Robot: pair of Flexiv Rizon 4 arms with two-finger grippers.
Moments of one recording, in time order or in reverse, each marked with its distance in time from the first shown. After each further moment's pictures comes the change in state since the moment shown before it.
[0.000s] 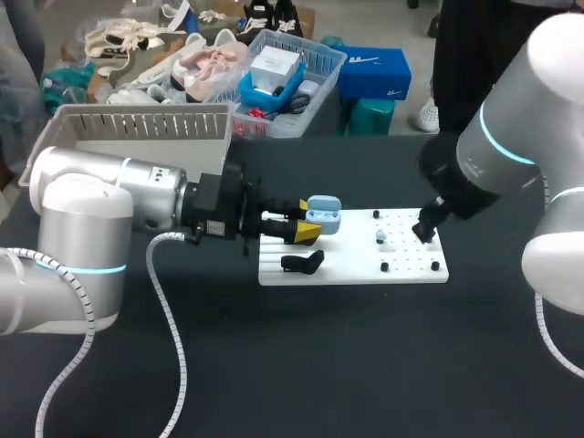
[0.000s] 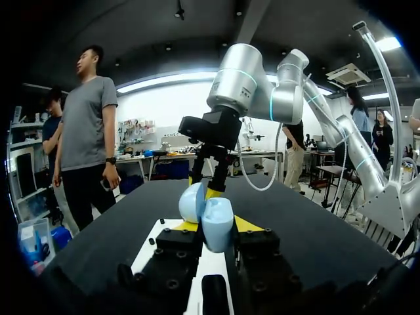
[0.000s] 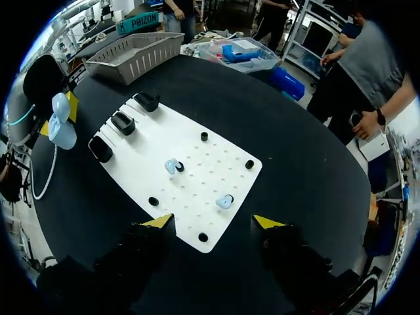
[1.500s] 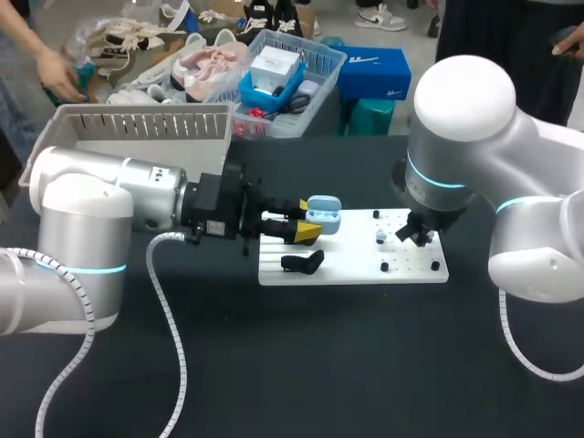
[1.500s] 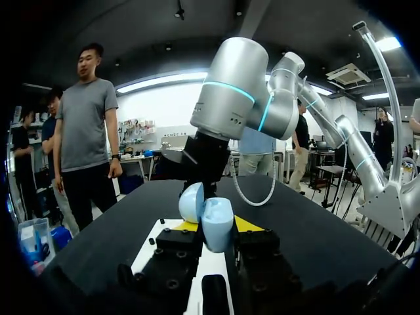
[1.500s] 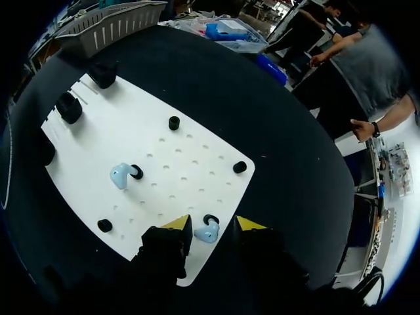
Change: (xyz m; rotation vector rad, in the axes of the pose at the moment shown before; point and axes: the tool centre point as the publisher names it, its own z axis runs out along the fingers) left arm 0.000 0.000 0.000 0.000 0.000 0.000; right arm -0.007 -0.019 0.057 0.207 0.105 -0.012
